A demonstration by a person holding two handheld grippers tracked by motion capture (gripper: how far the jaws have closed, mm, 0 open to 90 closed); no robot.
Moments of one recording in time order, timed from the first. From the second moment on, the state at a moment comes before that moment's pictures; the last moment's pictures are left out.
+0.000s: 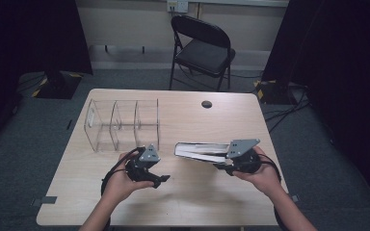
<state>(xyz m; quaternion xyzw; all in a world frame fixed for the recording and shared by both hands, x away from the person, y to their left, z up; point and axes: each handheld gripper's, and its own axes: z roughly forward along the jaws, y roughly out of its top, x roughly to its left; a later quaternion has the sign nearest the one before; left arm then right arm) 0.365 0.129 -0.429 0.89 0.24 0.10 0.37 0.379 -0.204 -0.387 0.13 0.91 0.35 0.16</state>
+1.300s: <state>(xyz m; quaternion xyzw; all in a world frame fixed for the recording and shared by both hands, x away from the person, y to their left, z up) 0.372 0.138 -0.466 0.89 0.27 0.07 0.36 0.396 -0.197 -0.367 0.11 0.93 0.30 0.16</state>
